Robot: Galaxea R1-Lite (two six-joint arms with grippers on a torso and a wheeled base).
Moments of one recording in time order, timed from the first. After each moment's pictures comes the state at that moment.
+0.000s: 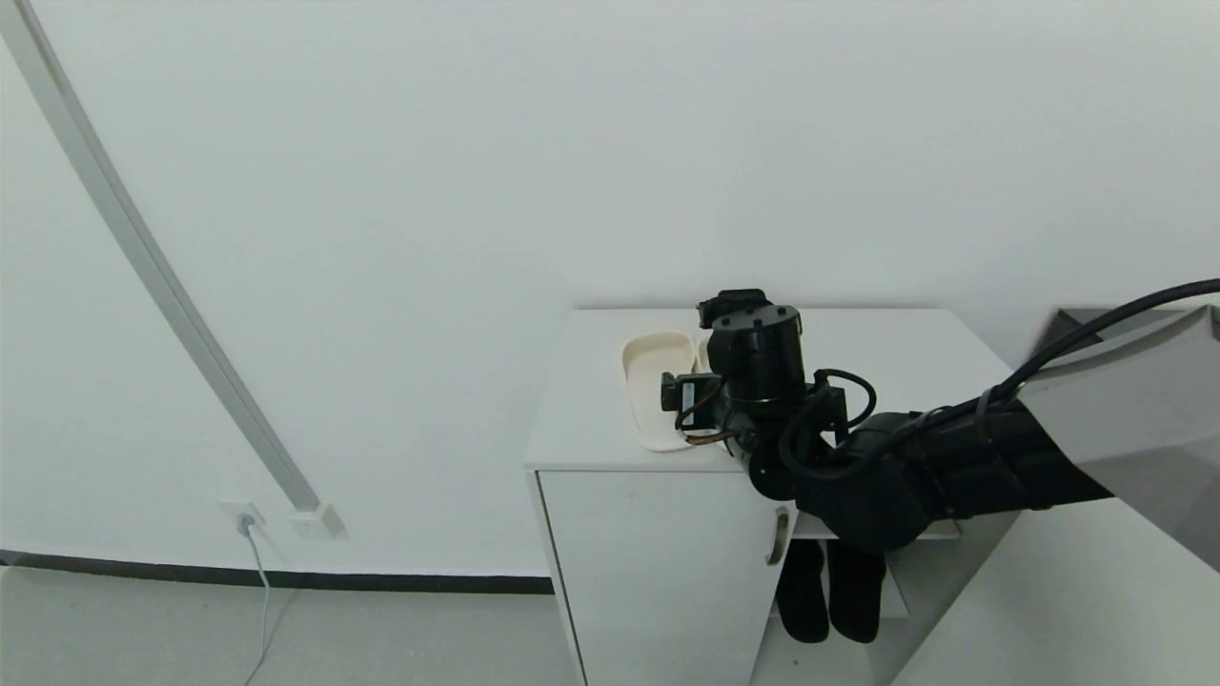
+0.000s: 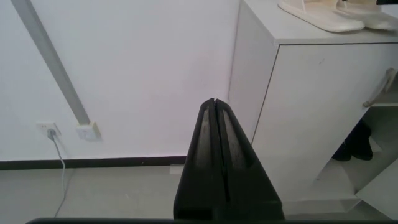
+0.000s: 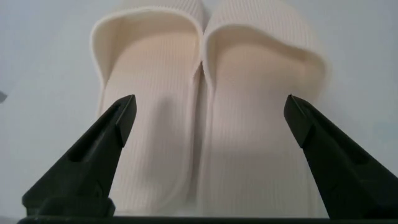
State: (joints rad) left arm 0.00 0.00 0.00 0.00 -0.01 0.00; right arm 0.77 2.11 -1.34 -0.54 -0.60 0.20
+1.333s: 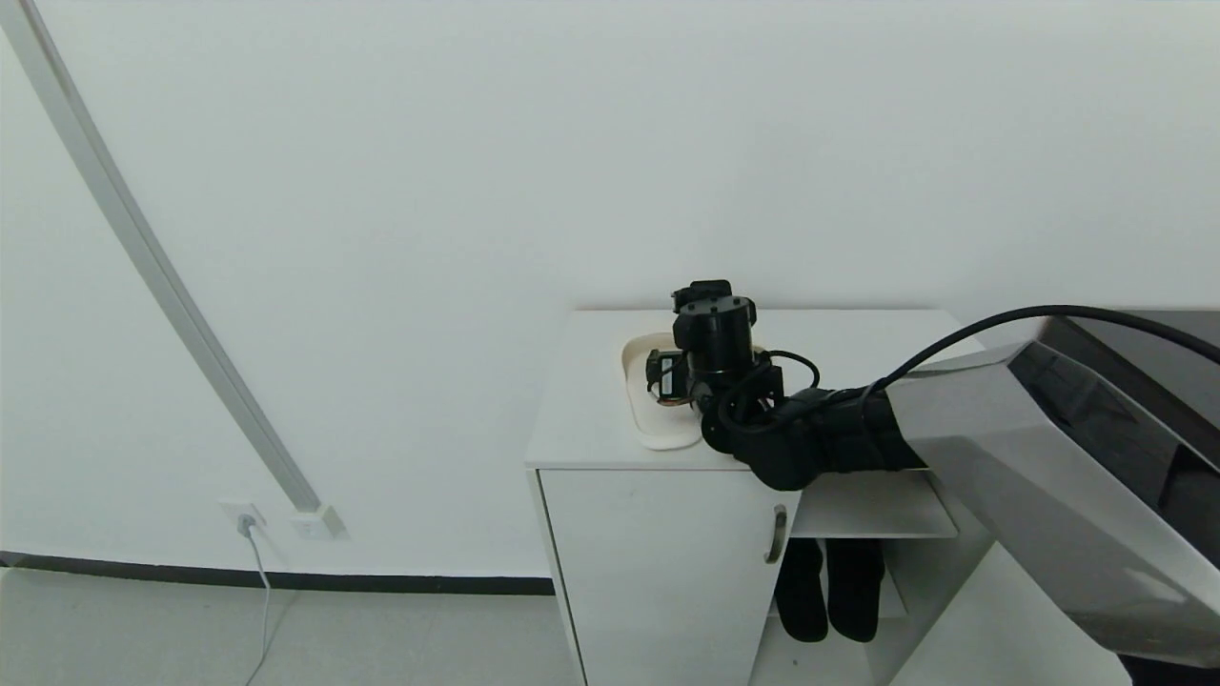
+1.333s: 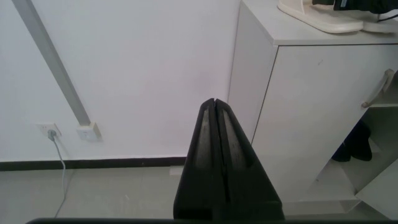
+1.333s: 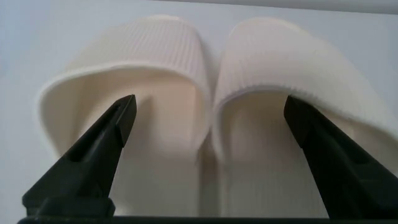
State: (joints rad) left arm 0.00 0.00 0.00 0.00 -0.01 0.00; right arm 0.69 2.39 -1.76 -0.45 -0.60 0.14
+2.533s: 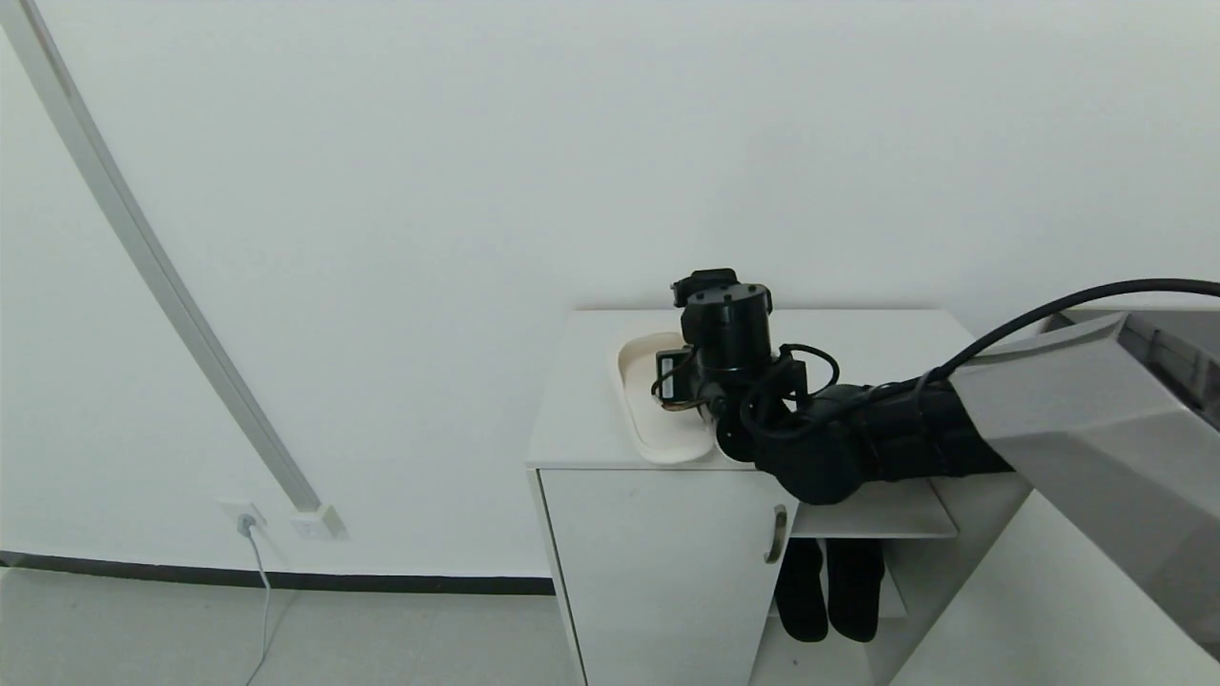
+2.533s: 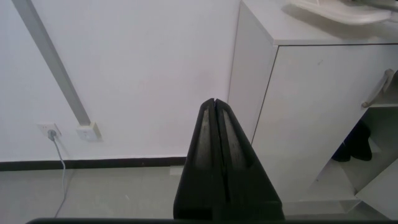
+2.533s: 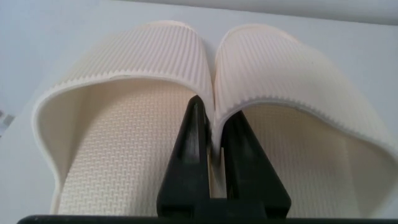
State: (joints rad) left arm 0.00 0.00 0.00 0.00 -0.01 0.00; right arm 0.74 2.22 -1.57 -0.47 -0.58 0.14
